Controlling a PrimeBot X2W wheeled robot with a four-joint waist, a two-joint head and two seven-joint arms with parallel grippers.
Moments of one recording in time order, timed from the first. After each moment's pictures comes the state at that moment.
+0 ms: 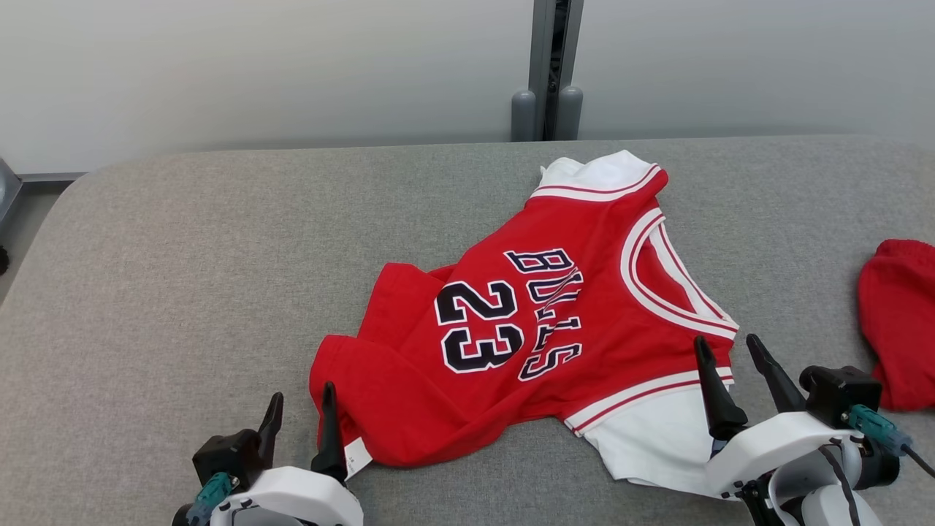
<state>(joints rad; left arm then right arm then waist) -0.09 0.05 -0.28 0.39 -0.52 0.17 -0.26 -0.14 -0.05 0.09 0.31 0.30 0.13 -0.10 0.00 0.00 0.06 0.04</state>
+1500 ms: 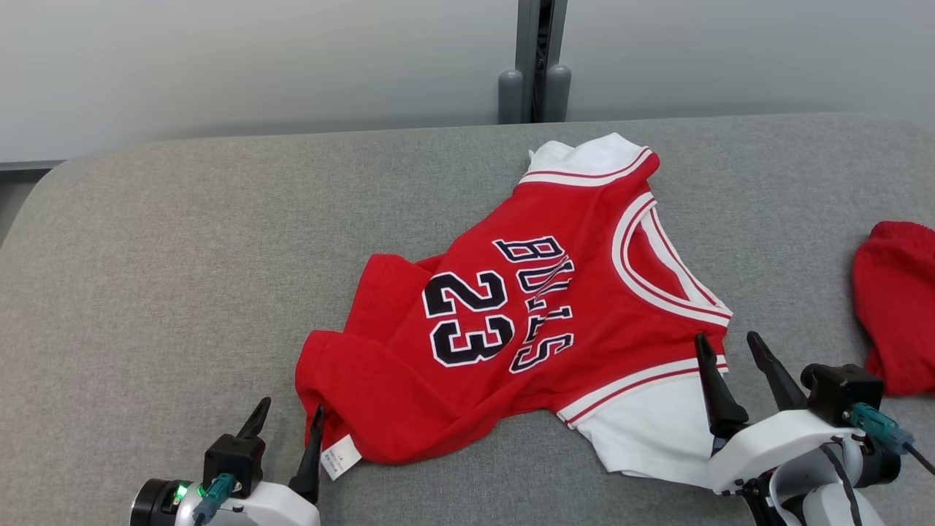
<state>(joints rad) -0.12 0.08 -0.14 0.54 -0.09 -0.05 -0.26 -0.14 -0.05 0.09 0.30 0.30 0.13 -0.09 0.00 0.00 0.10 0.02</state>
